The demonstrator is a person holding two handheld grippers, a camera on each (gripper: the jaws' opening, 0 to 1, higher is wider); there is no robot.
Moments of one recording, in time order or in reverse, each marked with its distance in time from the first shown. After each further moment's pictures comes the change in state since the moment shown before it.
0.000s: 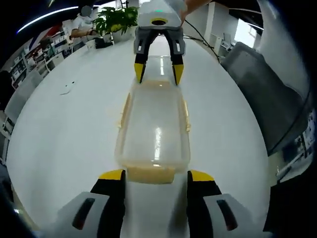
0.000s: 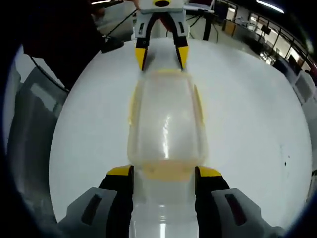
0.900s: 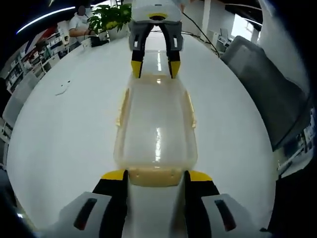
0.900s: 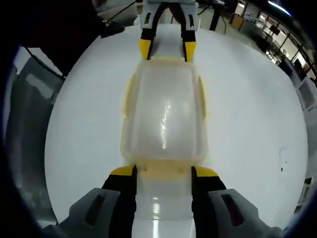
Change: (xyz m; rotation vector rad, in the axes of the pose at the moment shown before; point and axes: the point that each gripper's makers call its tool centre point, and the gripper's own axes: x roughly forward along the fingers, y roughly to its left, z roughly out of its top) left arm 0.014 0.005 -0.005 0.030 0.027 -0.003; right arm 0.007 -0.005 -0.007 -0.052 0.129 -0.005
